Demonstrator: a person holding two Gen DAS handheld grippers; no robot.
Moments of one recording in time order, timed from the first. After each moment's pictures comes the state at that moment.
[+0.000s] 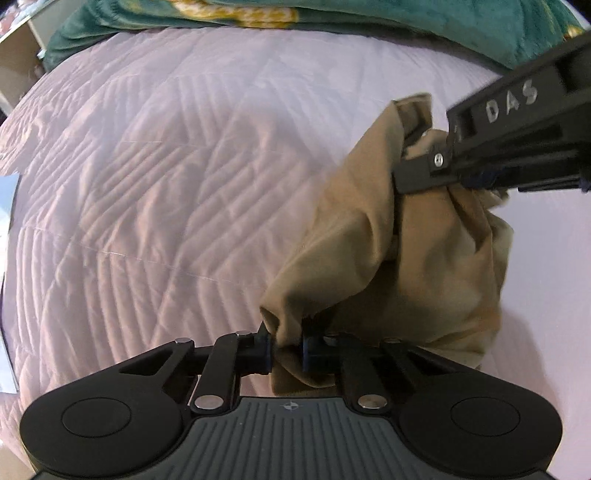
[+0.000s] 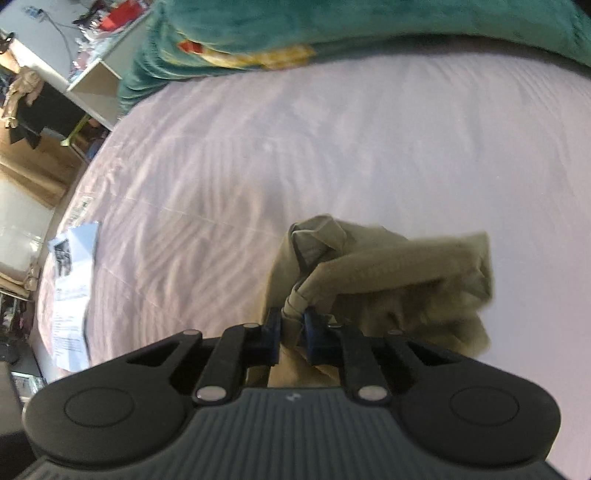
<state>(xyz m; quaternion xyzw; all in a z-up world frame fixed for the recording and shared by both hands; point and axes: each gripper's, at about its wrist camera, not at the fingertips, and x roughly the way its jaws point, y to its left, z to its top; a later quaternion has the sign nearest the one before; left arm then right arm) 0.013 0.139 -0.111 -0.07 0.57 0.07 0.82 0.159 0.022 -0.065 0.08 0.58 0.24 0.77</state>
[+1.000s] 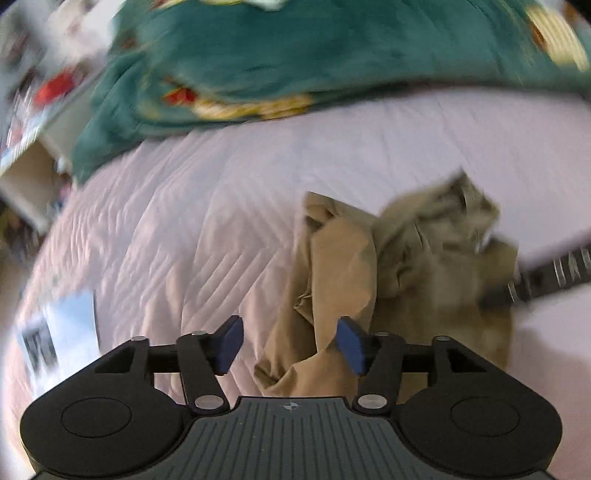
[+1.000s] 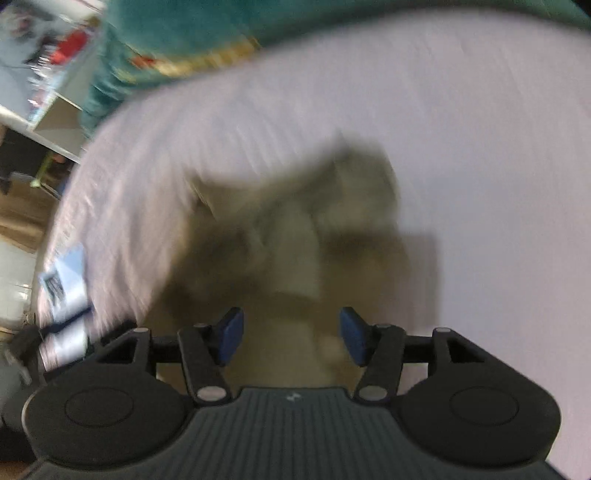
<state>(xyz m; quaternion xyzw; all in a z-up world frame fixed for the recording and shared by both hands) 0.026 0.164 -0.062 0.12 0.49 0.05 0.86 0.111 -0.002 -0.085 0.14 0.63 0.15 0.75</state>
